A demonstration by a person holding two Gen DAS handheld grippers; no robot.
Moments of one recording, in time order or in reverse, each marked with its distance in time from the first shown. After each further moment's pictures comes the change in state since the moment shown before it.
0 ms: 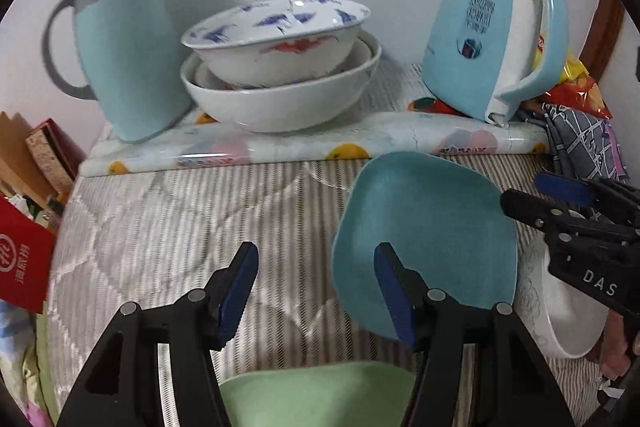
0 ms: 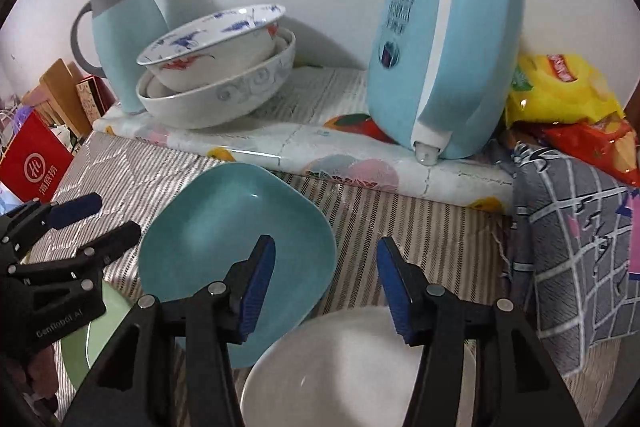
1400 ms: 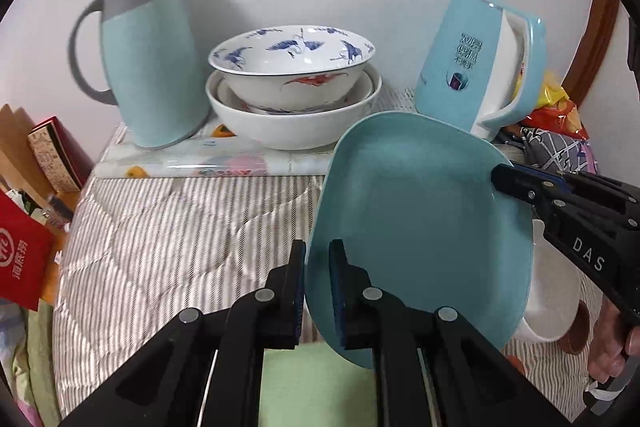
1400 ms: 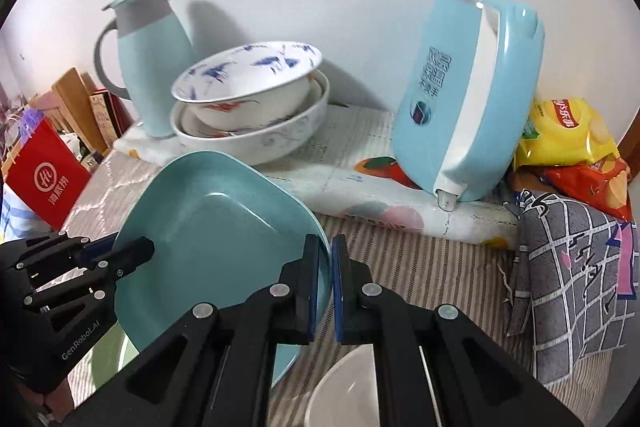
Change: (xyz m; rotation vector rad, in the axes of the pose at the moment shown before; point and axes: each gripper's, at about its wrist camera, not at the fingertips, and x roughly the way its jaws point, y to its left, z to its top) left arm -0.045 0.024 -0.007 -0.032 -0.064 -0.044; right arm -0.038 0.037 0.016 -0.025 -0.084 0.003
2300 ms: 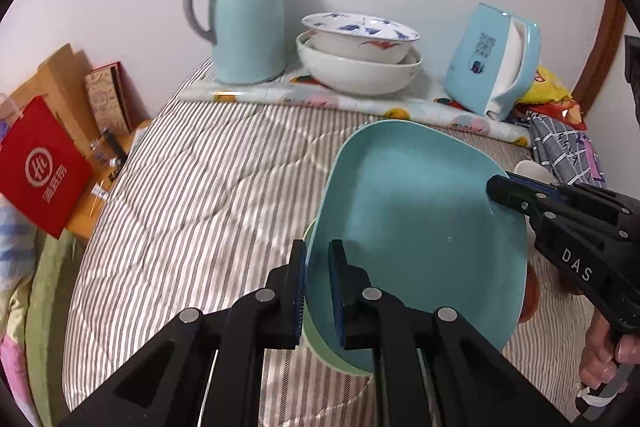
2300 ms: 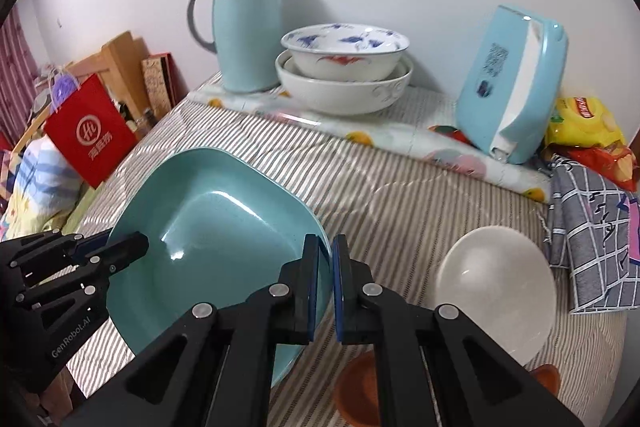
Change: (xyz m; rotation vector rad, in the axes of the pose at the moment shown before) left arm -0.068 0.043 -0.102 -0.124 -0.009 0.077; right arm -0.047 0.080 -0.070 -0.101 0.009 0.074
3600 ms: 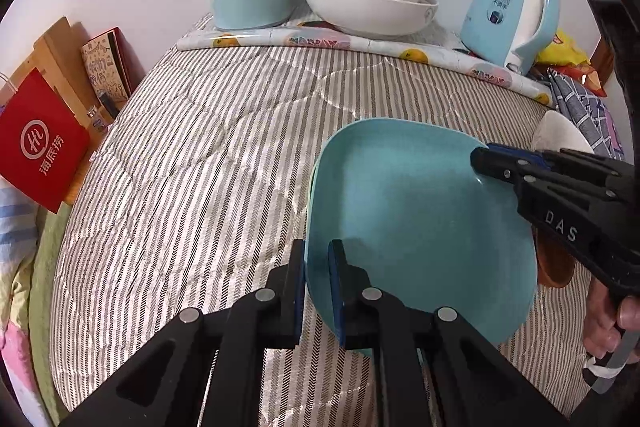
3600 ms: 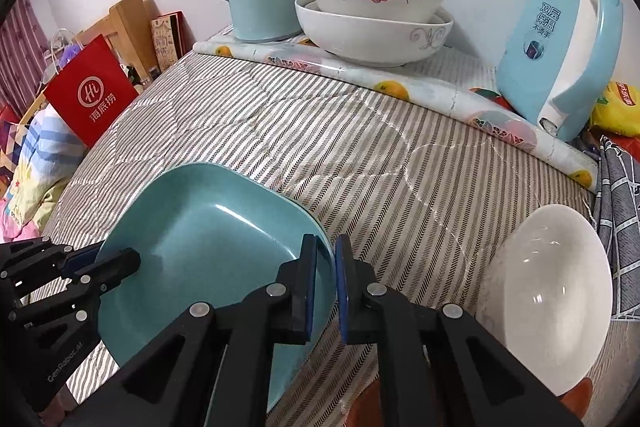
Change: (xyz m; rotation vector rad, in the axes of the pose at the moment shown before) left arm 0.036 0.000 -0.028 0.011 0.120 0.031; right arm 0.059 0.006 -0.018 -0.048 0.098 0.047
